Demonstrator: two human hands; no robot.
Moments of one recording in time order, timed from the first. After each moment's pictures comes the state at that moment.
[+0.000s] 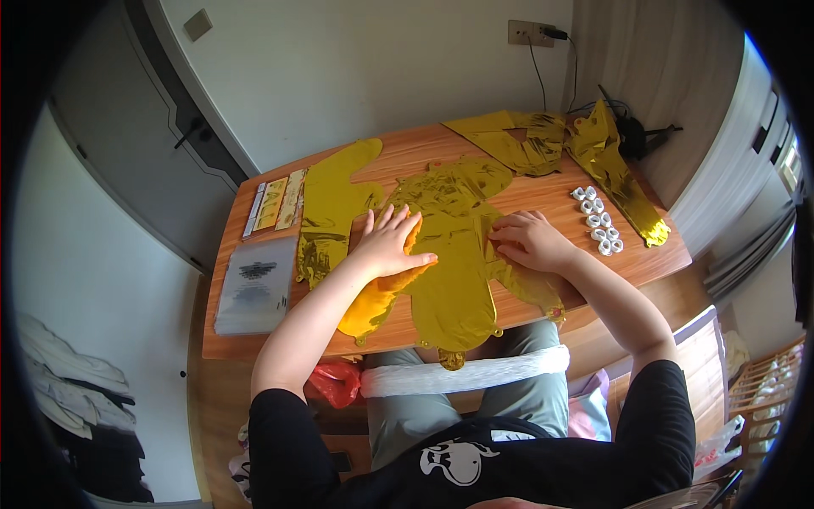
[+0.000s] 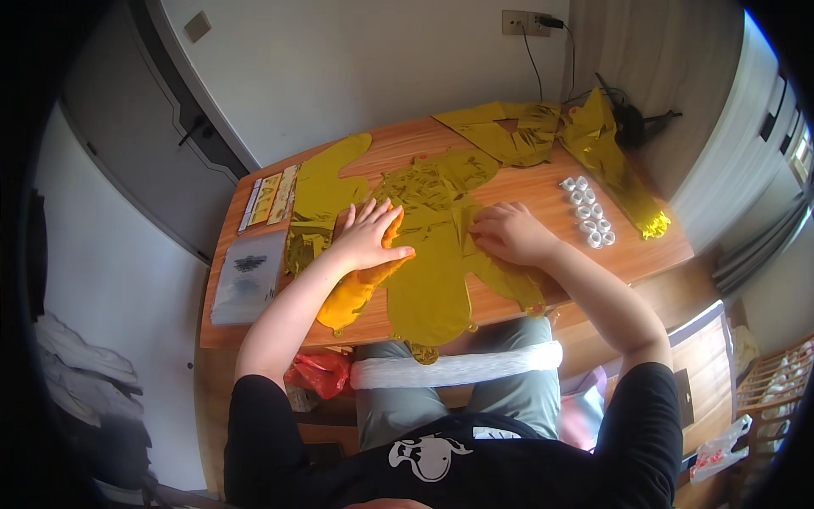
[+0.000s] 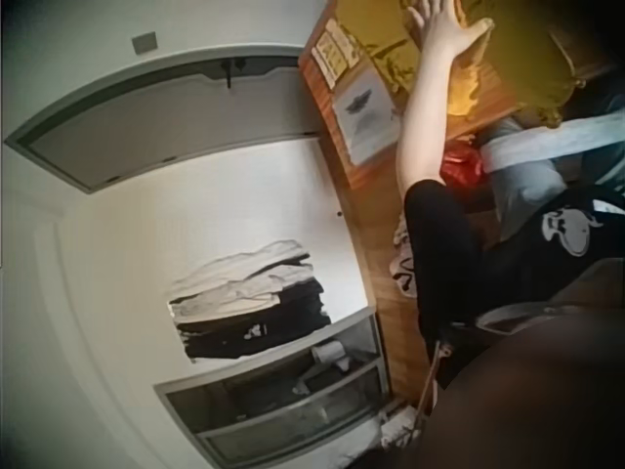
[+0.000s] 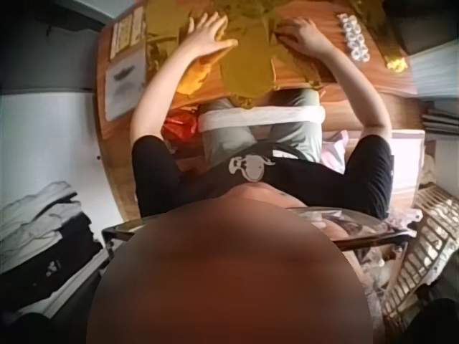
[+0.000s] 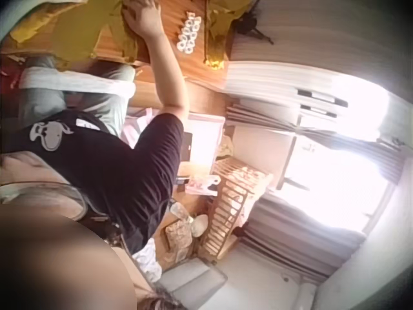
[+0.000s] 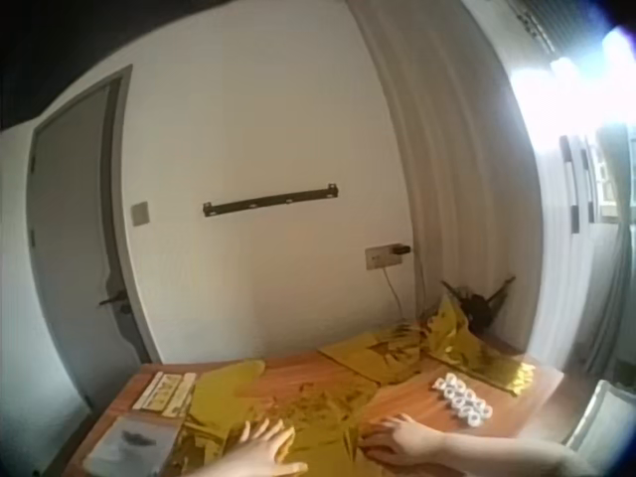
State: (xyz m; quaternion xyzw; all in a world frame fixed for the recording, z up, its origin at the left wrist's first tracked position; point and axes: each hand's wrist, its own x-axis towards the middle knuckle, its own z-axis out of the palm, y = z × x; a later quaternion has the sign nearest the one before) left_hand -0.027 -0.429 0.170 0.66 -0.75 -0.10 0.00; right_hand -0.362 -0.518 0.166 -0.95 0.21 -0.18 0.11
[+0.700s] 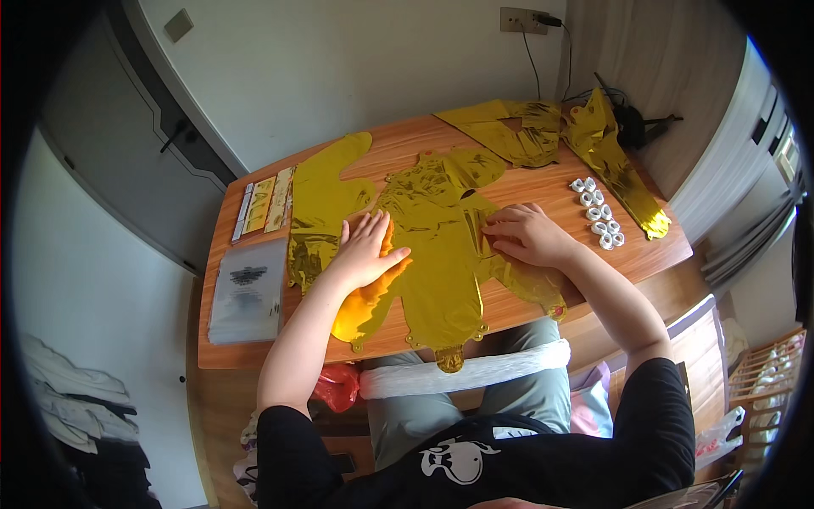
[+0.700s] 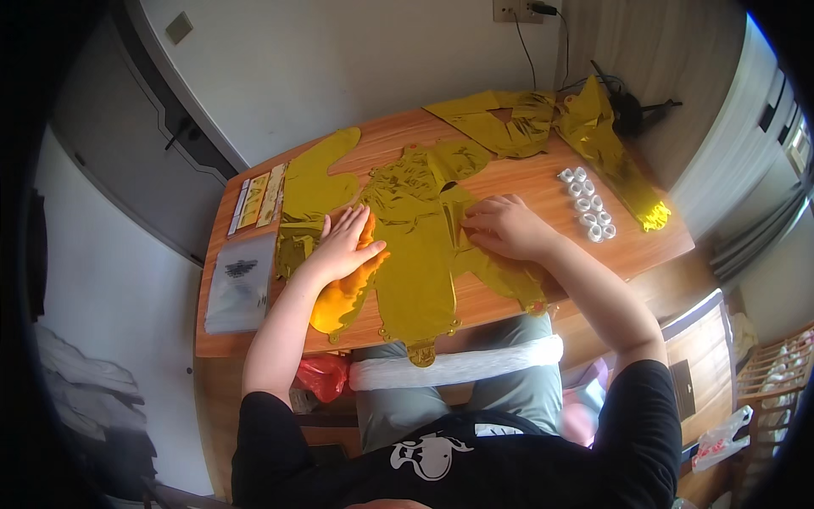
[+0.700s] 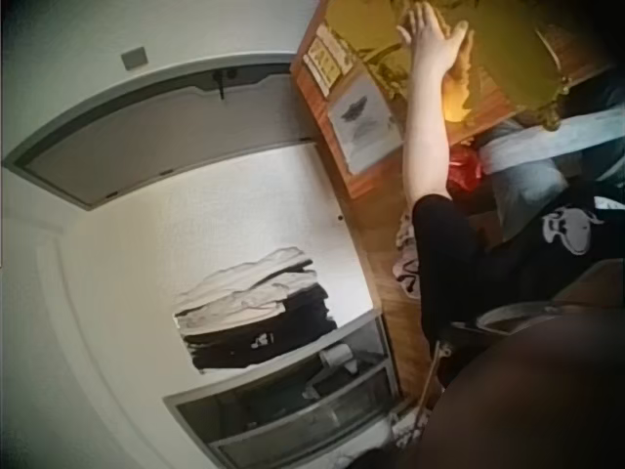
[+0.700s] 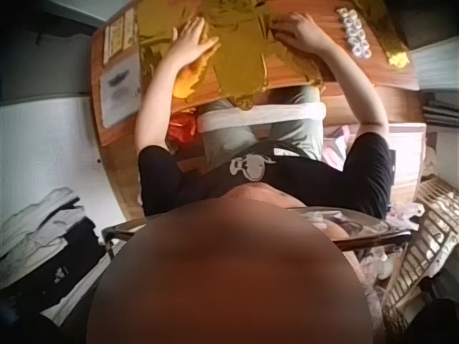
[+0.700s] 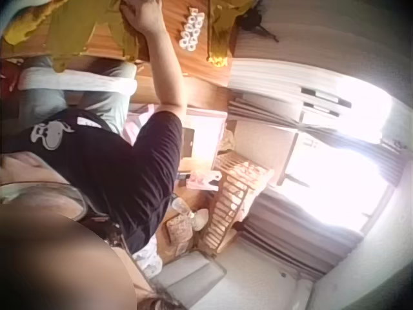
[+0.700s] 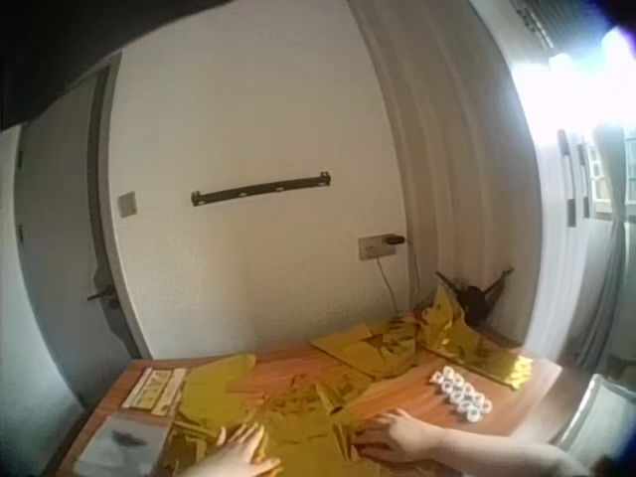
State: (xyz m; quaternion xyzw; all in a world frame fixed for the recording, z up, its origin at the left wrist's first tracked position) left_hand 0.010 -0.423 0.135 0.69 -0.71 -0.12 0.03; right_hand -0.358 -0.524 0.164 -0.95 0.20 -0.21 0.10
